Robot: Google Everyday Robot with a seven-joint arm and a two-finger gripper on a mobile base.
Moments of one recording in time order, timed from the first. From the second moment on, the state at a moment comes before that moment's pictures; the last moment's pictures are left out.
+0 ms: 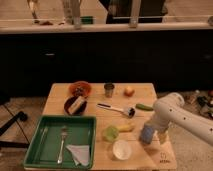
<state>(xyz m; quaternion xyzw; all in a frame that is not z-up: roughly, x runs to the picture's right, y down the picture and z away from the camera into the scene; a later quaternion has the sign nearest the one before) 0.272 0.238 0.783 -0.33 -0.10 -0.24 0.91</state>
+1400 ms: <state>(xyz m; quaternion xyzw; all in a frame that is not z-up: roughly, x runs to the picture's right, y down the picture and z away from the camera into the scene) 0.246 0.240 0.805 -0.33 -0.22 -0.36 0.84</state>
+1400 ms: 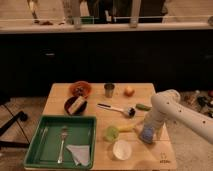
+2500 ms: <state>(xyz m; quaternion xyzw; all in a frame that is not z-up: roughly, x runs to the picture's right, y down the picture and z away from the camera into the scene) 0.256 0.247 0.822 -0.34 -0.24 -0.35 0.84</state>
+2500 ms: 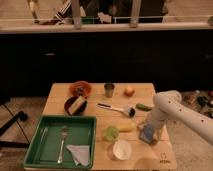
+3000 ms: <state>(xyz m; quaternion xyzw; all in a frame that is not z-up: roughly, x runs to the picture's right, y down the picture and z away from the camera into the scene) 0.254 0.252 0.816 -0.34 -0.25 -0.36 0.83</state>
